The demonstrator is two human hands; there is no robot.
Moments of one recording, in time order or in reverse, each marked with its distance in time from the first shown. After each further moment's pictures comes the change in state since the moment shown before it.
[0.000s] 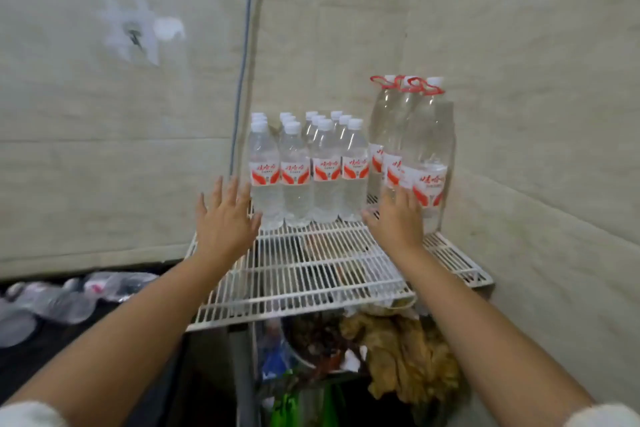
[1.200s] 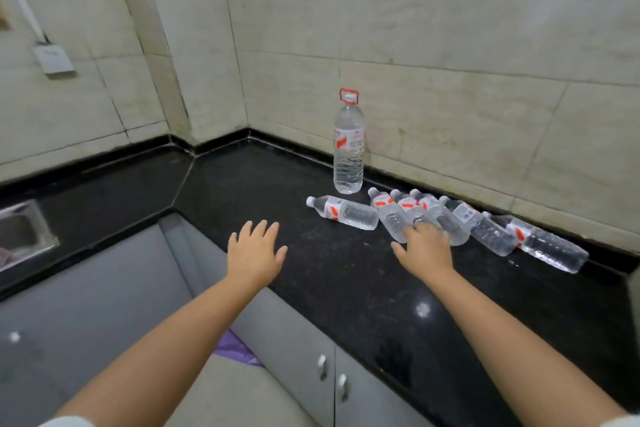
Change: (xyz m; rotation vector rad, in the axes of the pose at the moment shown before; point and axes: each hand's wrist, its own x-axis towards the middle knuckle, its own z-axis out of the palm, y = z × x) left_hand -0.389 -0.583 -0.172 0.328 -0.334 -0.861; right_hand -0.319 -0.603 0.180 0.071 -0.512 -0.818
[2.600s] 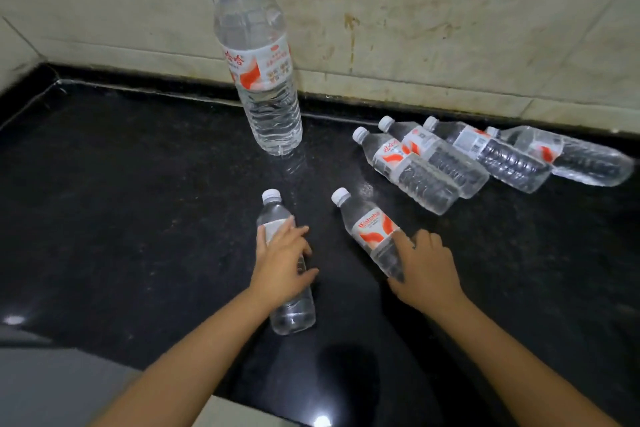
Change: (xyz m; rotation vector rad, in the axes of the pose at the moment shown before) left_hand 0.261 0.065 0.161 -0.347 -0.457 0.551; right_hand 0.141 -0.014 0.125 -0.006 -0.347 0.308
